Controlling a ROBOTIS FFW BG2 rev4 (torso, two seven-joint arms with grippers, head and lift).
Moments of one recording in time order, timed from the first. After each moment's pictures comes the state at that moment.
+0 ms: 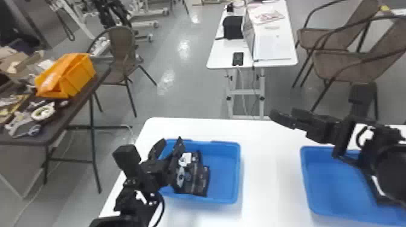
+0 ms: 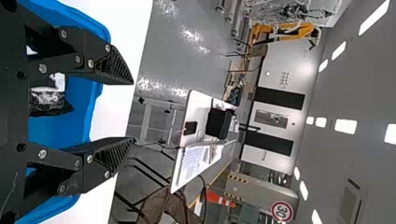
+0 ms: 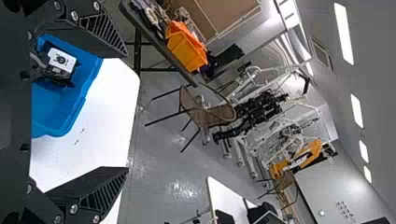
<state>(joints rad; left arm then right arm) 0.27 0.02 0.17 -1.76 0.23 0.16 -0.17 -0.22 -0.05 0.03 -1.49 -0.35 0.63 0.60</state>
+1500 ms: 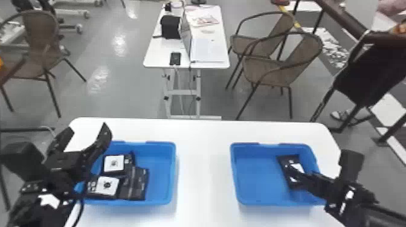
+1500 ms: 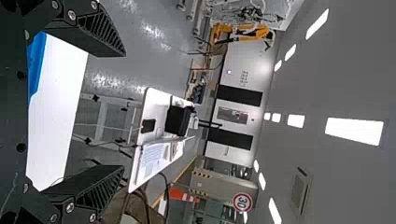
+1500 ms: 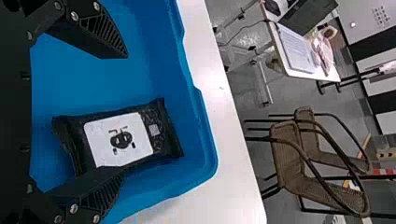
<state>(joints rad) 0.27 0.02 0.18 -1.82 0.25 0.05 -0.17 -0.02 -0.08 -0.38 -1.36 -0.11 0.55 0.38</state>
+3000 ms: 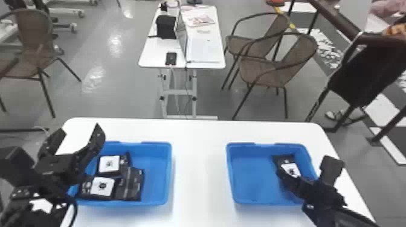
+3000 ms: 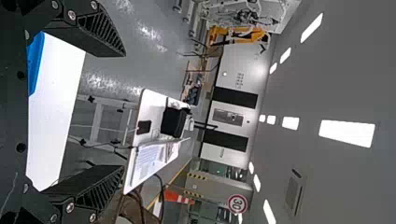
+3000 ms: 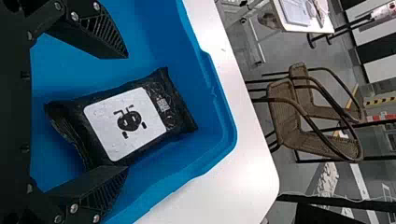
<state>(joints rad) 0.29 0.01 0.18 -1.82 0.25 0.01 -0.17 -0.08 -0.05 -0.32 -1.14 -0.20 0.36 0.12</state>
